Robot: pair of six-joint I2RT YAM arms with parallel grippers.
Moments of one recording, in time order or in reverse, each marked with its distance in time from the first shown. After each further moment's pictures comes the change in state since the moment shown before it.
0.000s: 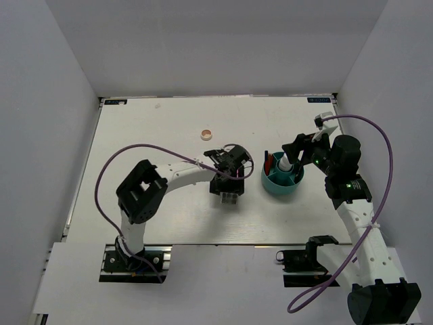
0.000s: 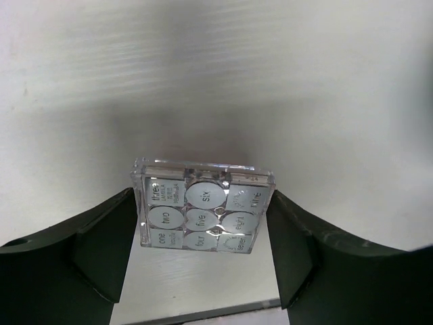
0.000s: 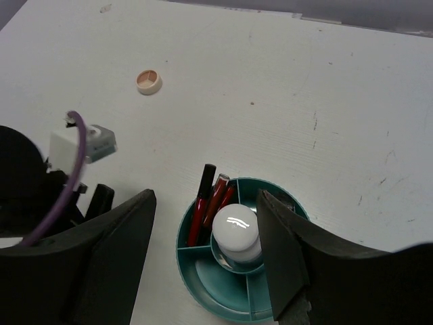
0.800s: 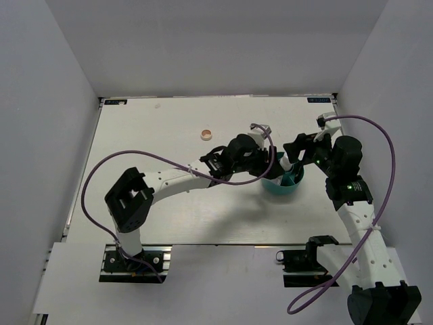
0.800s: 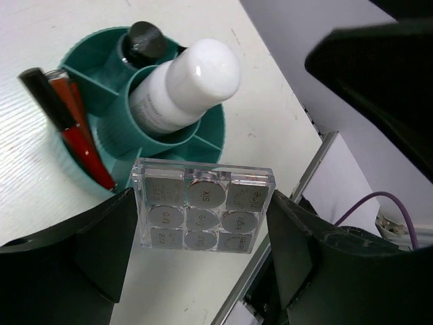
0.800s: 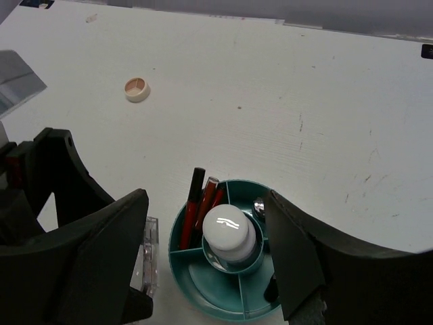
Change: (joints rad) left arm -0.069 -0.171 -0.062 0.778 0.239 0.219; right arm -0.001 -0.014 0.000 0.000 0.040 0.000
